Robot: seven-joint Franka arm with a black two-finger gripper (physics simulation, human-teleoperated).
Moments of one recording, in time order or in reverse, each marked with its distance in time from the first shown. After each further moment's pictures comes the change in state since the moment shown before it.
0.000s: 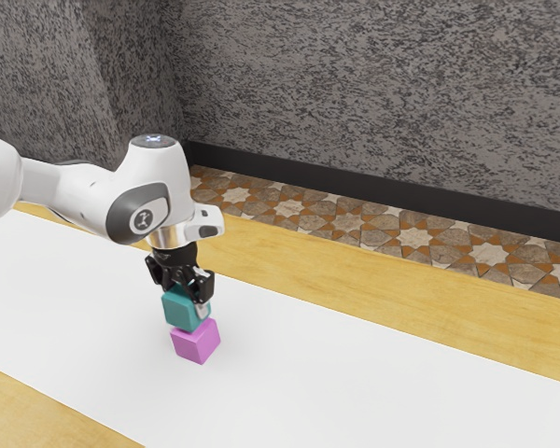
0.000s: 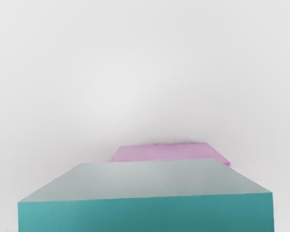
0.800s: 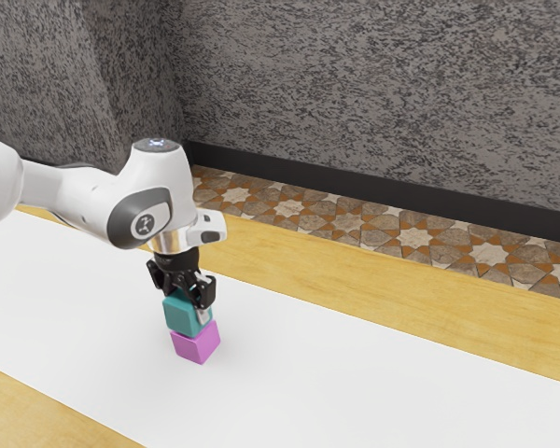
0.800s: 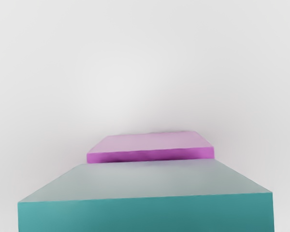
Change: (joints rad) arm 0.000 -0.011 -0.015 -0.020 -0.003 0.002 -0.001
